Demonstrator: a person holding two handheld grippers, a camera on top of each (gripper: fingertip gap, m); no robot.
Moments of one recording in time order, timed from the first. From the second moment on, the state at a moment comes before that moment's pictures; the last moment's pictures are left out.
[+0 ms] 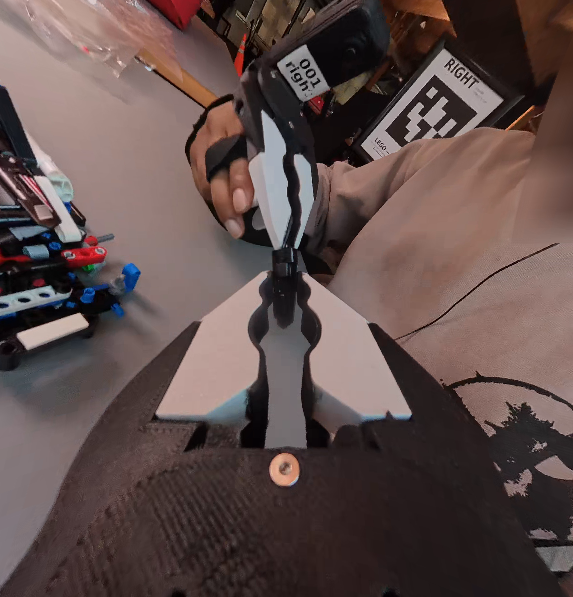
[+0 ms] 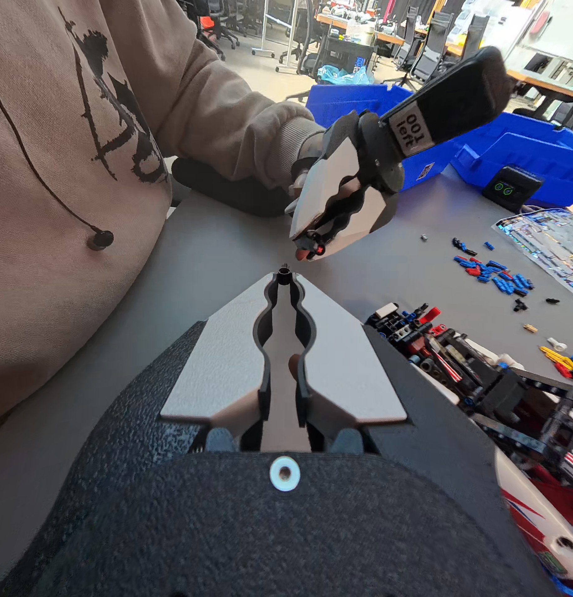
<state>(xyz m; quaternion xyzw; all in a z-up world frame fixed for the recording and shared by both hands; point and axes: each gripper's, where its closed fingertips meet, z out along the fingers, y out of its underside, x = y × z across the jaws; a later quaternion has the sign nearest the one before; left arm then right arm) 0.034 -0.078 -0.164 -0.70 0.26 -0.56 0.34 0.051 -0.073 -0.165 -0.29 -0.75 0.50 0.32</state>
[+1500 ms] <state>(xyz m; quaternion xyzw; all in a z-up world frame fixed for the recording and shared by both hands) 0.051 -0.101 -0.242 -0.82 0.29 -0.48 0.07 0.052 -0.090 -0.237 -0.23 -0.88 0.32 0.26</state>
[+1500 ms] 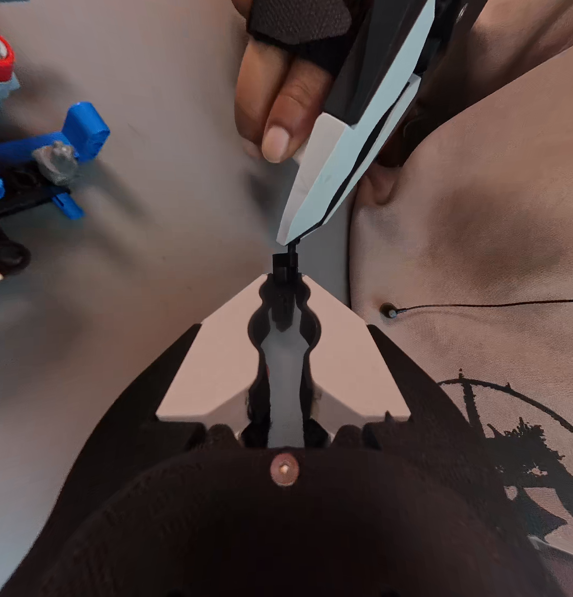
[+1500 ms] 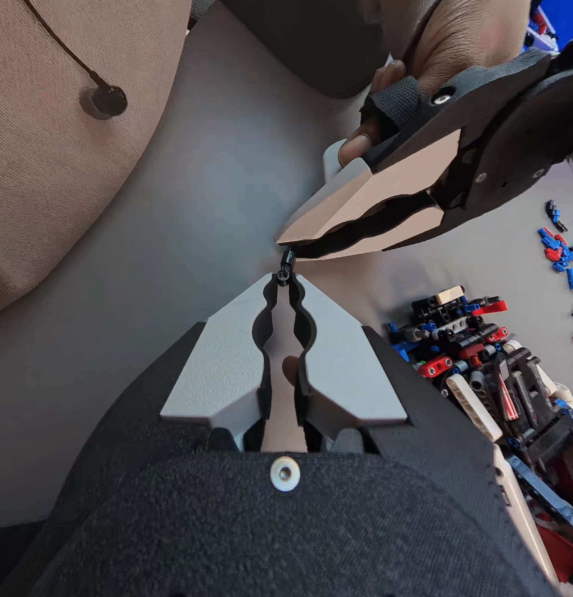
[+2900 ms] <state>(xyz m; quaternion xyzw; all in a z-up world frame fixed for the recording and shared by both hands) 0.053 -0.068 -0.148 -0.62 0.14 -0.73 0.27 0.031 -0.066 -0.161 -0.30 -0.73 0.46 0.40</state>
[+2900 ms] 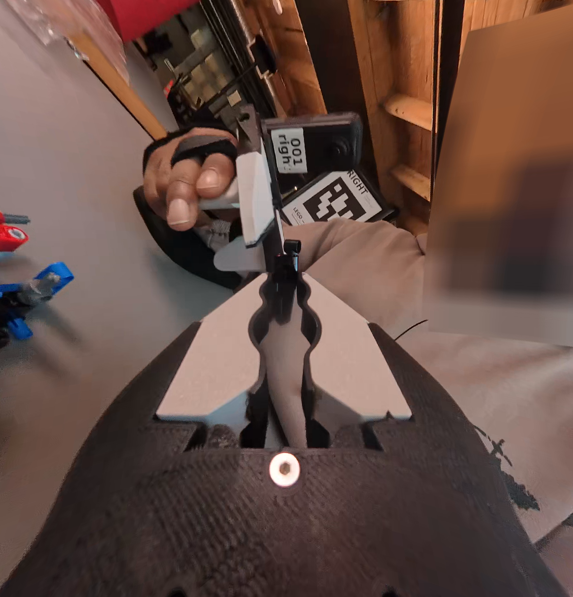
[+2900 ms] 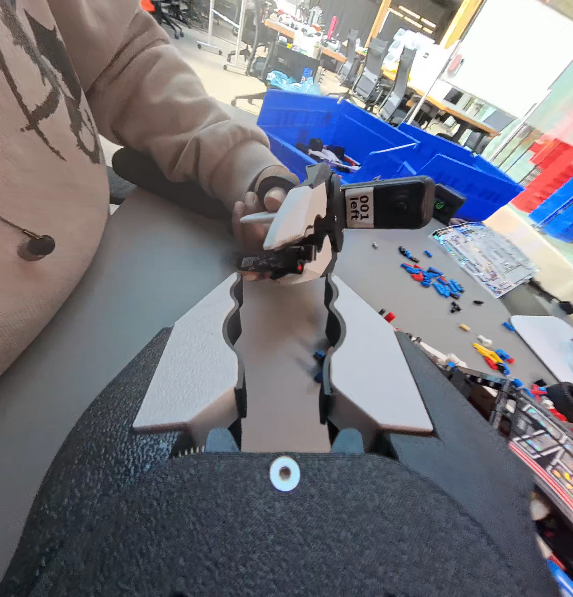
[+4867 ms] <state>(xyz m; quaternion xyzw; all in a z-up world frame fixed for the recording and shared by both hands) 0.033 -0.062 -0.131 -0.56 0.08 -0.78 0.29 0.022 -0.051 -0.132 -0.40 -0.59 0.65 0.28</state>
